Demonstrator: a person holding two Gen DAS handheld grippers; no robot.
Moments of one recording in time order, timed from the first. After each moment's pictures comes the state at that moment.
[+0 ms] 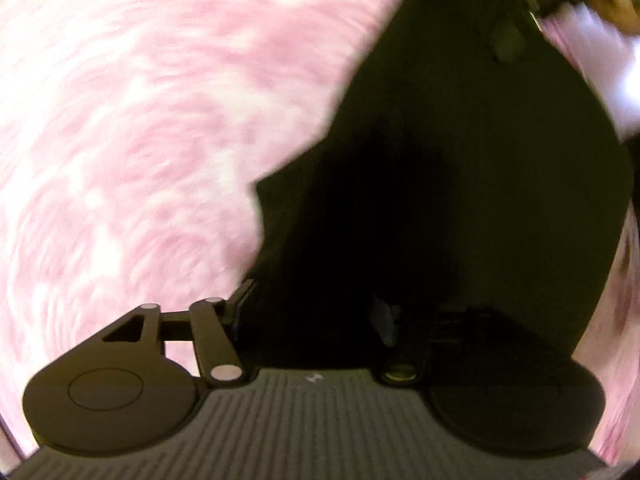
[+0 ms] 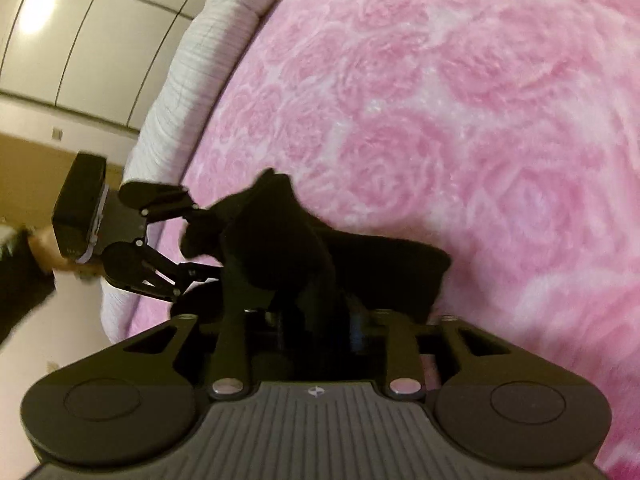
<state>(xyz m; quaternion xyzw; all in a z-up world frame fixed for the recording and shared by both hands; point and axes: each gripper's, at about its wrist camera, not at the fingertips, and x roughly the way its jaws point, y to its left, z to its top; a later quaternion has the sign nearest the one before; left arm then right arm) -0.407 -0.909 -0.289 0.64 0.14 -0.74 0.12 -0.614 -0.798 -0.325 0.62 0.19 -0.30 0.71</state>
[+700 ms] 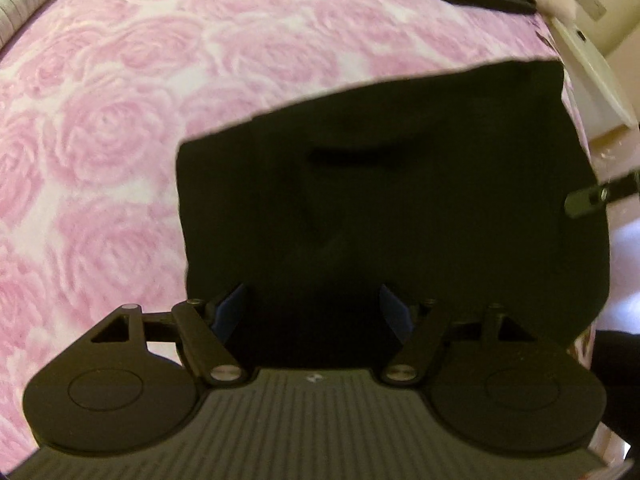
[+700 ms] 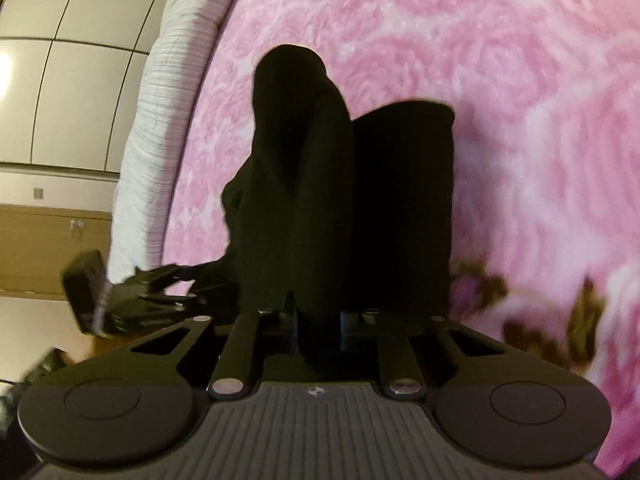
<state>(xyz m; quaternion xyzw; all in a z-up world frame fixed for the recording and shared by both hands) -0.310 -0.844 -0.294 0.50 0.32 -0.74 0.30 -0.589 -0.724 -0.318 0.69 0.15 -0.32 0.63</state>
